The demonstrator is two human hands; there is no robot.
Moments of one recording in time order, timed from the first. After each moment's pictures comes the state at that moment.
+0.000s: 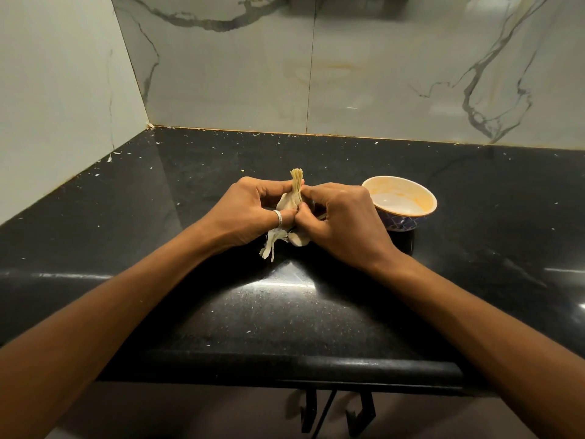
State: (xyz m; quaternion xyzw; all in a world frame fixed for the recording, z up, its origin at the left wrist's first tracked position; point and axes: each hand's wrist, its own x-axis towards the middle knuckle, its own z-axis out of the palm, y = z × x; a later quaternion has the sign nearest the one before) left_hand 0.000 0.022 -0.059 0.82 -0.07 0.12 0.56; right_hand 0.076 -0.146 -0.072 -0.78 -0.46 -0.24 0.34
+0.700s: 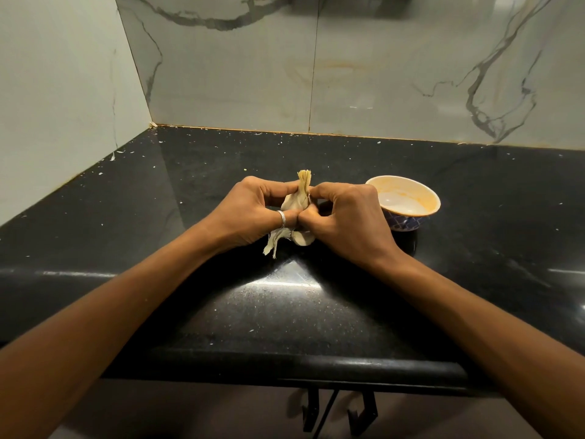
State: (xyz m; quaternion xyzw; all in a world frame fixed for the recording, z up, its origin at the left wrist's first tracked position) left_hand -0.003 0.016 -0.056 0.81 -0.07 0.12 0.57; right_hand 0.075 -0.147 -0.070 -0.79 -0.43 -0.21 0.39
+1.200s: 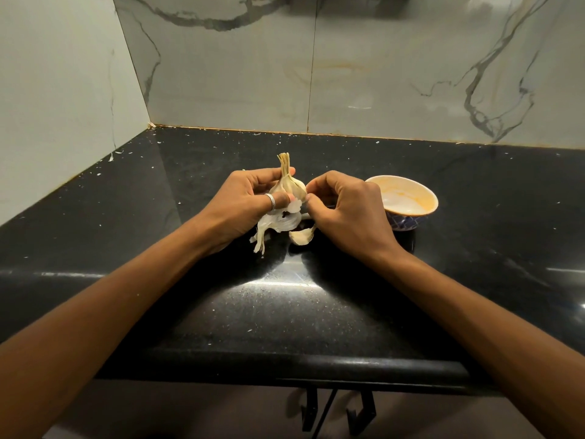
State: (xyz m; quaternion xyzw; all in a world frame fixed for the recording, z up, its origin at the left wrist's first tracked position) left_hand 0.004 0.023 -0.057 0.77 0.00 0.15 0.62; right_hand 0.076 -0.148 -0.066 -0.80 -0.38 -0.18 0.43
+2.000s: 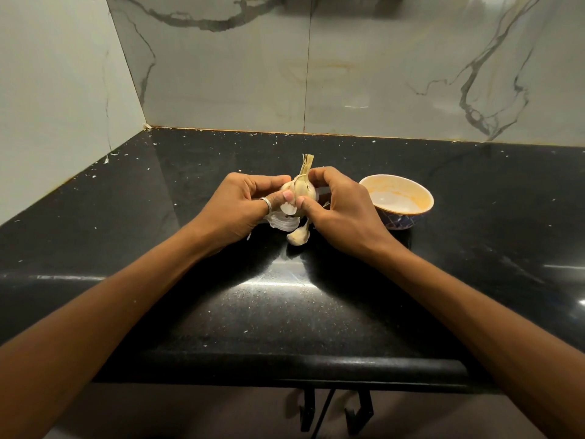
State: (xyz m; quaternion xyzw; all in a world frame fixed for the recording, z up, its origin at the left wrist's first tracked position) left_hand 0.008 0.025 -0.064 0.78 -0.02 0.17 0.60; right_hand 0.081 -0.146 -0.066 -0.81 -0.38 -0.10 0.44
